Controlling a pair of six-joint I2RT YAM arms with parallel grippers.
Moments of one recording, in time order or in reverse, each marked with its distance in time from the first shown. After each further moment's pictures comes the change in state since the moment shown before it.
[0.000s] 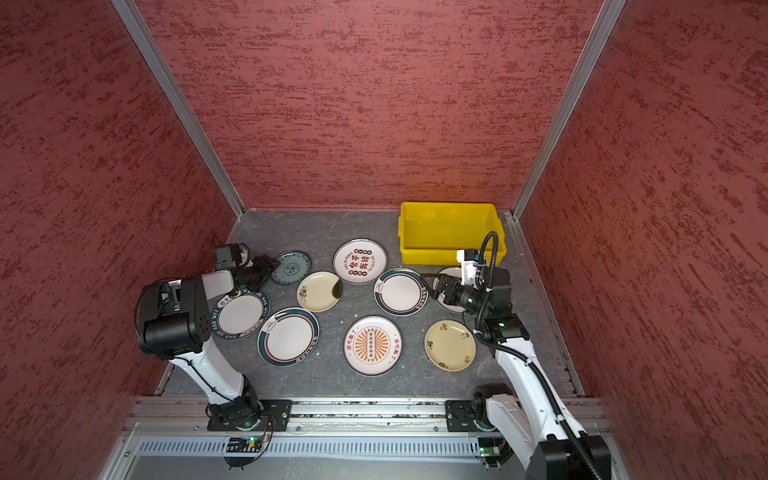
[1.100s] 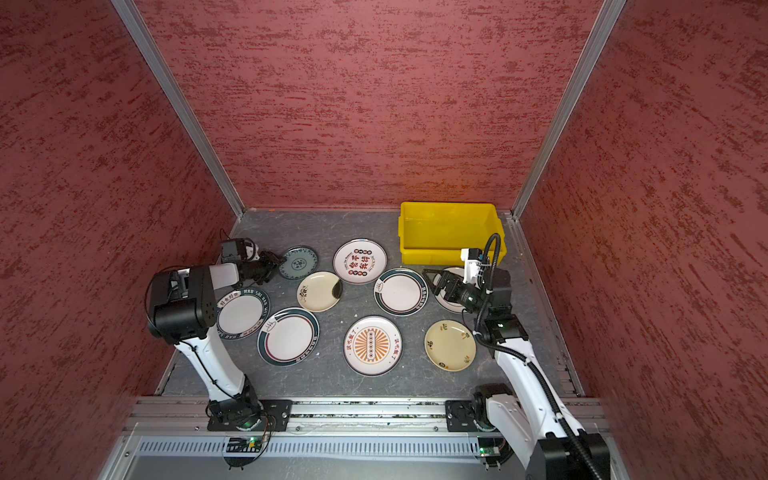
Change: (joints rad) left arm -0.023 0.137 0.108 0.030 0.124 -0.013; right arm 0.000 0.008 -0.021 0.063 0.072 0.058
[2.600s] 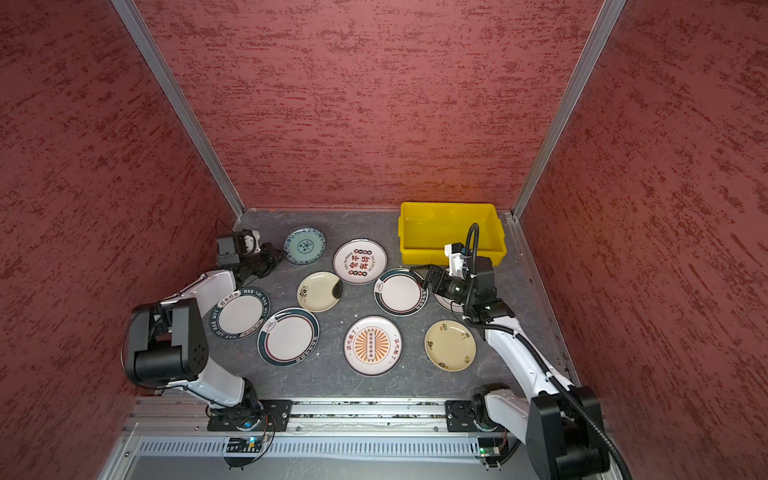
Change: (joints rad) left arm -0.122 -0.374 -0.116 -0.031 -0.031 -0.008; right arm 0.120 0.223 0.111 0.010 -0.013 0.048
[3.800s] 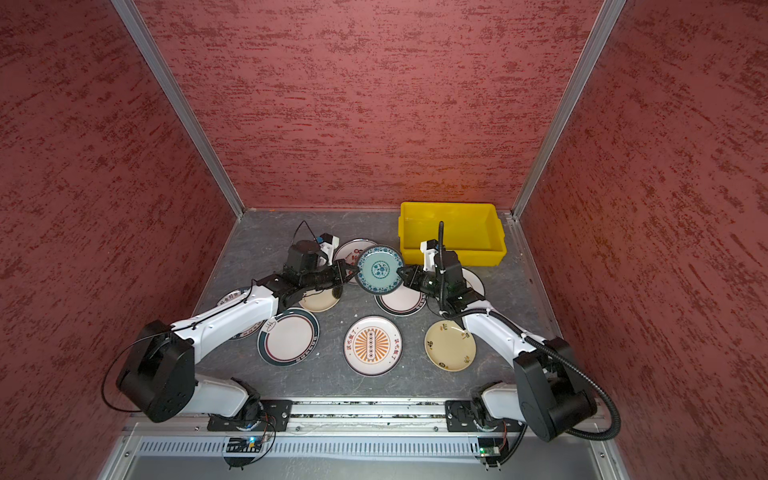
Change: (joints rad) left arm -0.647 -0.143 -0.034 0.011 -0.167 -0.070; right arm 0.189 0.196 0.059 0.137 0.203 0.090
